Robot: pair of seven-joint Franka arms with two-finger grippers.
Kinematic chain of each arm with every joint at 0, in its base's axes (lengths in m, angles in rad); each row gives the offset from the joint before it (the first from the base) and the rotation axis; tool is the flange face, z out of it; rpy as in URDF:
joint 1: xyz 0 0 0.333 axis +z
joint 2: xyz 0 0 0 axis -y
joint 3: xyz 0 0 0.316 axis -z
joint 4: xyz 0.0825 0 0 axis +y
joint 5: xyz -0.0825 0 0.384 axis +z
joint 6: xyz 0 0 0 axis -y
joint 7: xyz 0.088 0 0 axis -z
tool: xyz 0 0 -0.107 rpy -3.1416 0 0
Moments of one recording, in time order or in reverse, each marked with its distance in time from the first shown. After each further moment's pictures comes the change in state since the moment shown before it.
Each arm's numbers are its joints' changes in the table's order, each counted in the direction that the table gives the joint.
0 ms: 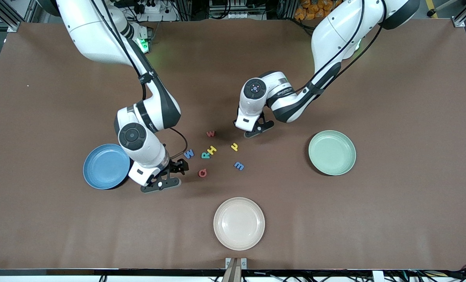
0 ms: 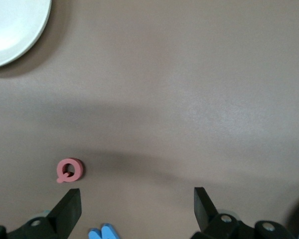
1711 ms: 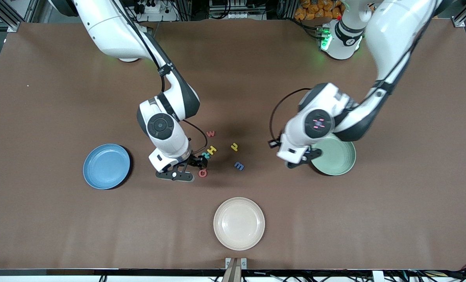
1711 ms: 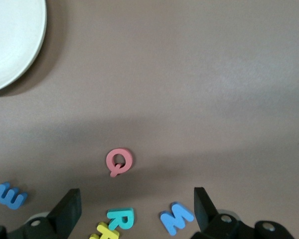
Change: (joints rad) left arm 0.349 0.118 0.102 -0.284 -0.238 -0.514 0.519; right arm 0.101 -0.016 0.000 -0.001 0.000 -0.009 0.426
